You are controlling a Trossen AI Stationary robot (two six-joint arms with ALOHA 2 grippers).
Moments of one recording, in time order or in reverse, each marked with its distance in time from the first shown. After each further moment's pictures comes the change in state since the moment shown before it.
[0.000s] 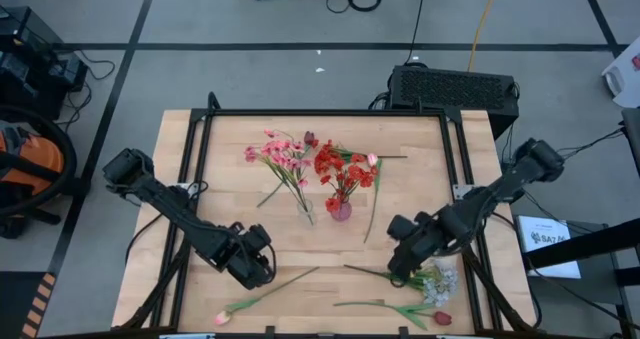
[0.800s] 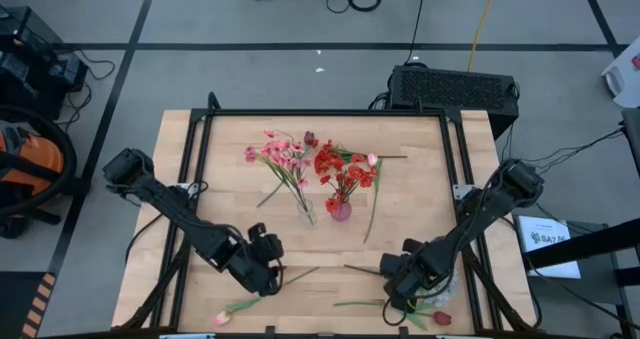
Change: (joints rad) left arm 0.011 0.000 -0.001 0.330 -0.127 0.455; right arm 0.119 0.286 0.000 0.163 -0.122 -0.173
